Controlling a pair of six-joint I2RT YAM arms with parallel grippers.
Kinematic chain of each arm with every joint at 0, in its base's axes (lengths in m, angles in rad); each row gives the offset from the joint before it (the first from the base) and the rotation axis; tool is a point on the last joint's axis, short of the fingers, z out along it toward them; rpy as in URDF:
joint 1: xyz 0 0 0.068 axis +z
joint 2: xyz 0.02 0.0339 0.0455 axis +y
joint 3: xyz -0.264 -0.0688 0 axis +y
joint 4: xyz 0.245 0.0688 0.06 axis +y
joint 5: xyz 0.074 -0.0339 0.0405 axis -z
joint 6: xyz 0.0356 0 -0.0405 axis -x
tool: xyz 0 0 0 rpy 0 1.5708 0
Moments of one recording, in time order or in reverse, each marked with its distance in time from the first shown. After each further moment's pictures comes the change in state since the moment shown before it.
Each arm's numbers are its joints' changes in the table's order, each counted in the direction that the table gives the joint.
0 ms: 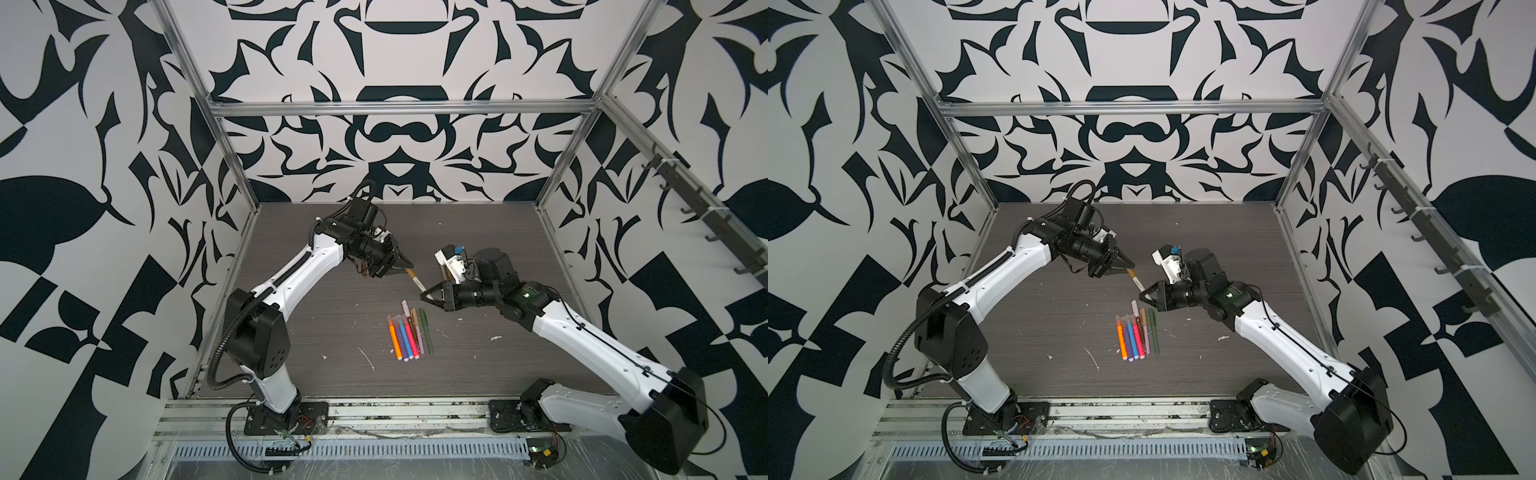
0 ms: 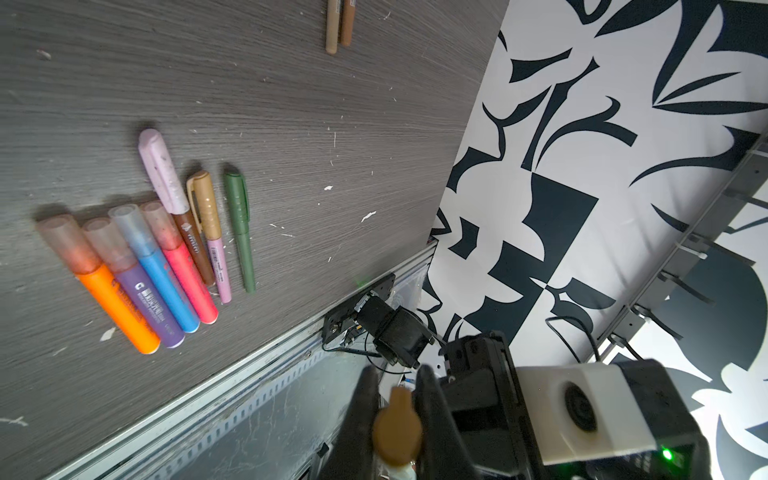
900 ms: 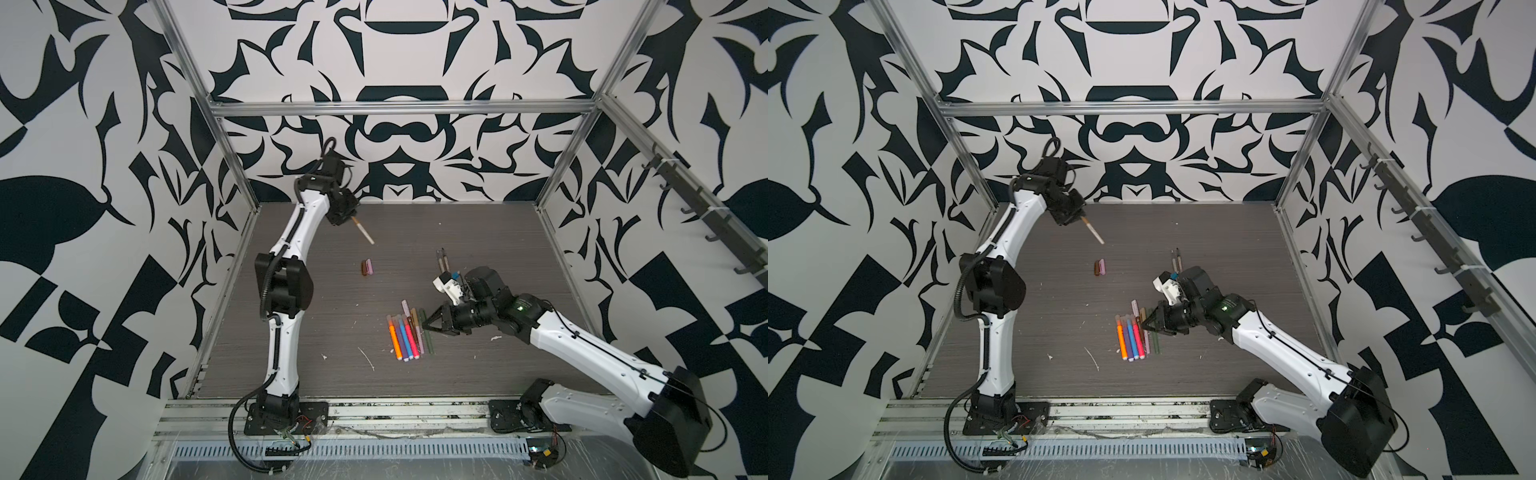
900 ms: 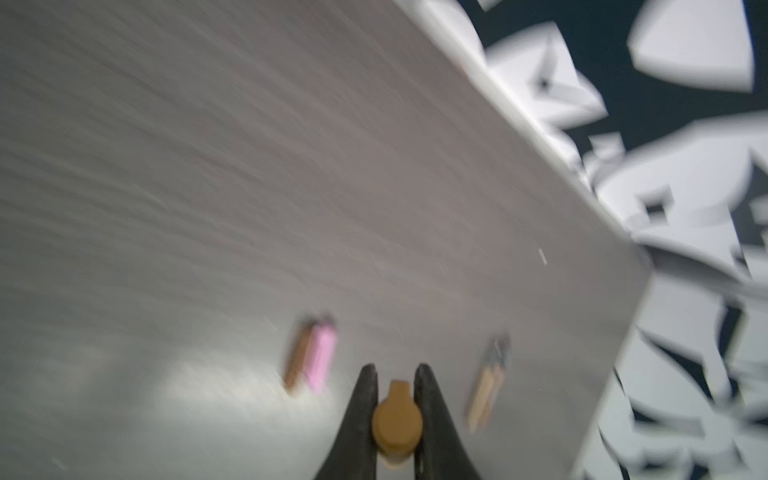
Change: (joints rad) left arm 0.301 0.518 -0.744 0.246 -0.651 -0.161; right arm 0.078 -0.028 0.113 0.072 -0.060 -0.238
